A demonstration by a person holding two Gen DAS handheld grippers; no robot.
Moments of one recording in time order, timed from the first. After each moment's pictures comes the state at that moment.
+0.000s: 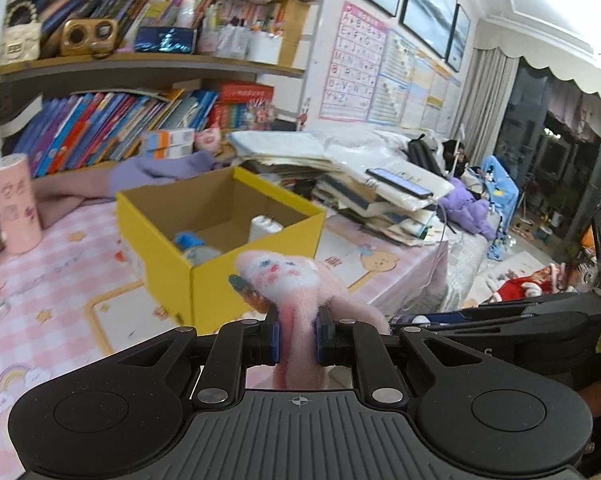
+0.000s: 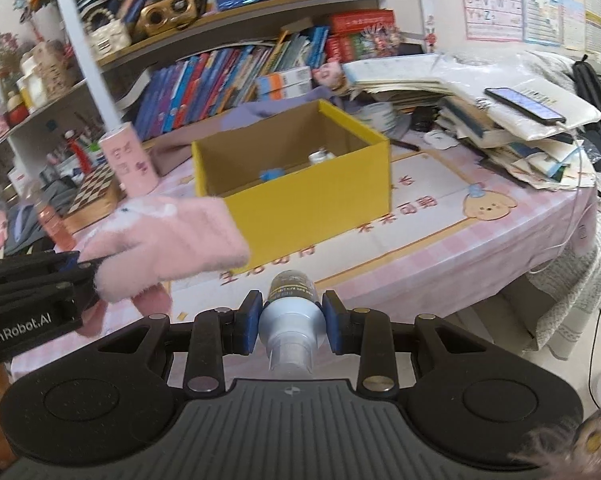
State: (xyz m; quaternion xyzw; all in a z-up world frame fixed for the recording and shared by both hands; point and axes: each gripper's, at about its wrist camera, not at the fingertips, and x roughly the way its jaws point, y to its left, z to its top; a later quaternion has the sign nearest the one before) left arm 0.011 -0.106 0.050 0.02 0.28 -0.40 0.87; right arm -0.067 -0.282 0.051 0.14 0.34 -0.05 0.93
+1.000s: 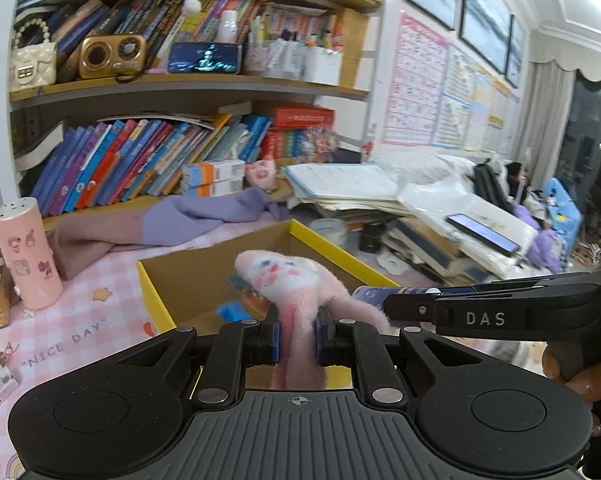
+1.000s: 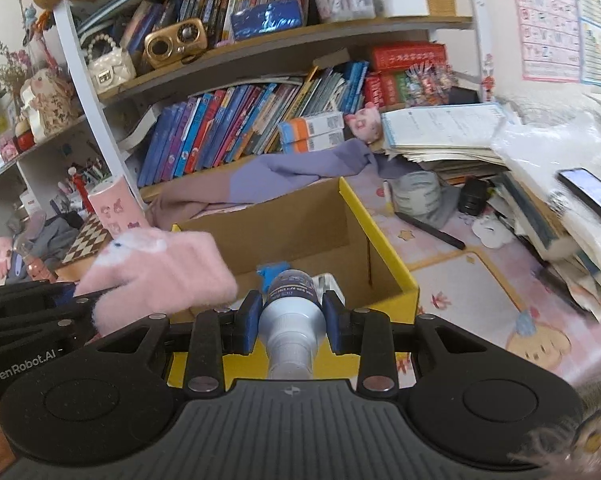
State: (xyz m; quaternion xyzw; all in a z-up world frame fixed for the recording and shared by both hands) left arm 0.121 -0.176 0.058 0.02 0.26 -0.30 0.92; right arm 0.104 -0.365 0.063 0.11 0.31 0.03 0.94
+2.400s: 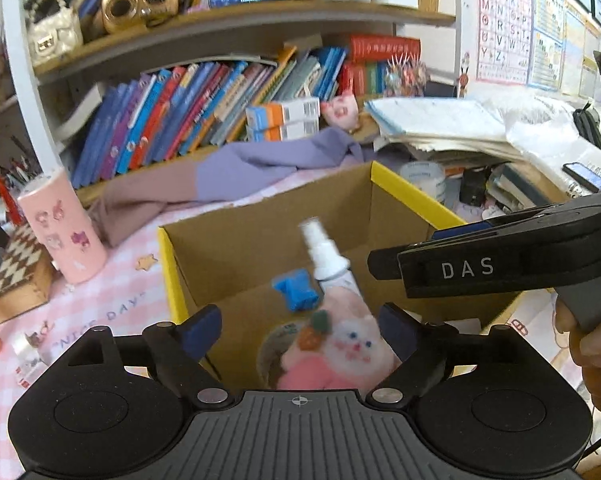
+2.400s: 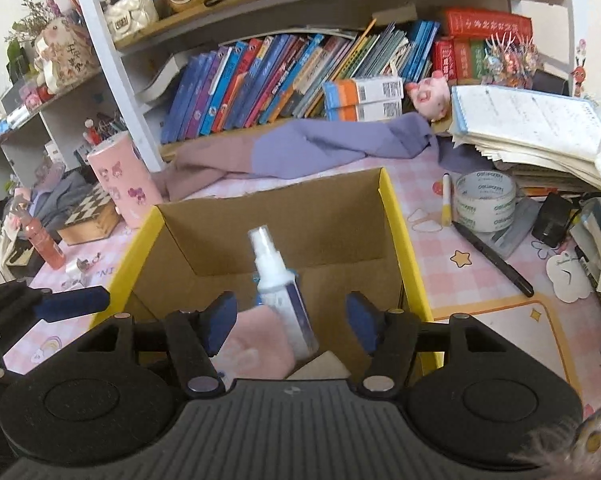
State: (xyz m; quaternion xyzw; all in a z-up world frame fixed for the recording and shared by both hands) left arm 0.169 -0.237 0.017 0.10 0.33 -0.16 0.93; right arm 0.213 -0.391 0.021 0.08 0.35 0.13 0.92
